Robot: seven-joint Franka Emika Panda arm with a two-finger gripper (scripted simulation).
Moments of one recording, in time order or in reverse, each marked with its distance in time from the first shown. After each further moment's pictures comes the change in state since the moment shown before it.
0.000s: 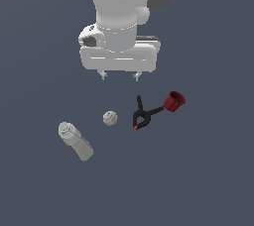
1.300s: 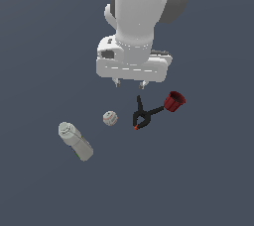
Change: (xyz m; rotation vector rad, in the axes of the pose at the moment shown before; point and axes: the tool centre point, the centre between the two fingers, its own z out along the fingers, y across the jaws) arm -0.001 -0.031 0.031 -0.057 -0.022 0.006
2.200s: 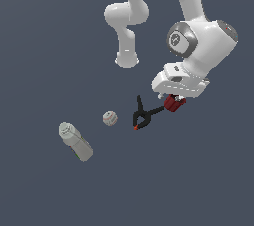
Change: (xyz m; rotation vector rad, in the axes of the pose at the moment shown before) arm -0.049 -0.168 0.106 -0.223 0.003 -0.140
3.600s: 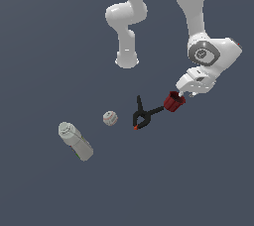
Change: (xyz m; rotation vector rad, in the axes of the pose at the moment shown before) arm -0.085 -0.161 0.057 -0.094 0.102 -0.161
